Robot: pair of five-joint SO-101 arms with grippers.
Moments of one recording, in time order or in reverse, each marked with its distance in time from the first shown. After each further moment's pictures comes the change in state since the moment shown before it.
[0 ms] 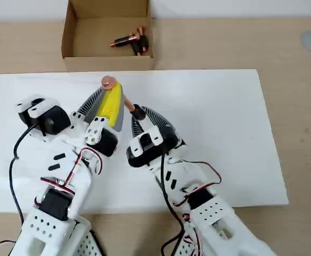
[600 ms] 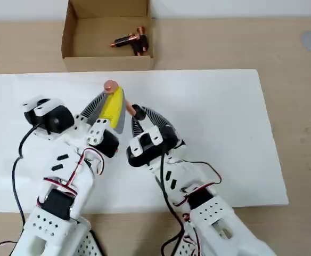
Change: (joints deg) left arm 0.0 -0.2 3.3 0.0 1.6; right arm 0.1 0.0 0.0 0.1 0.0
